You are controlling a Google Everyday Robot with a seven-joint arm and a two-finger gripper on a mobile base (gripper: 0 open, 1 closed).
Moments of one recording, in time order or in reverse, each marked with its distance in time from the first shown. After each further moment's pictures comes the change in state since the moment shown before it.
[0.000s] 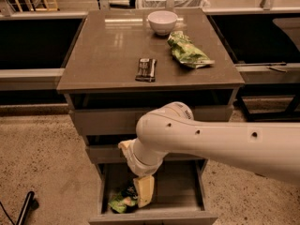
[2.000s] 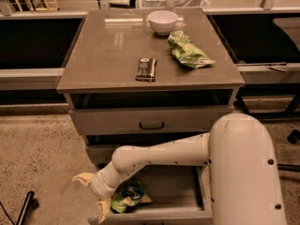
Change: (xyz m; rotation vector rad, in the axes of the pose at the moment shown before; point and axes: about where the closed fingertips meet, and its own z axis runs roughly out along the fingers) arm -0.094 -0.028 0.259 -0.034 -0.563 -0.364
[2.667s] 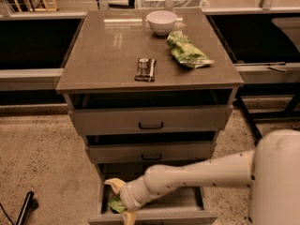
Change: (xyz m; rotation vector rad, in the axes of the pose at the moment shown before) arm 0.048 0.073 -0.047 0.157 0.117 0.191
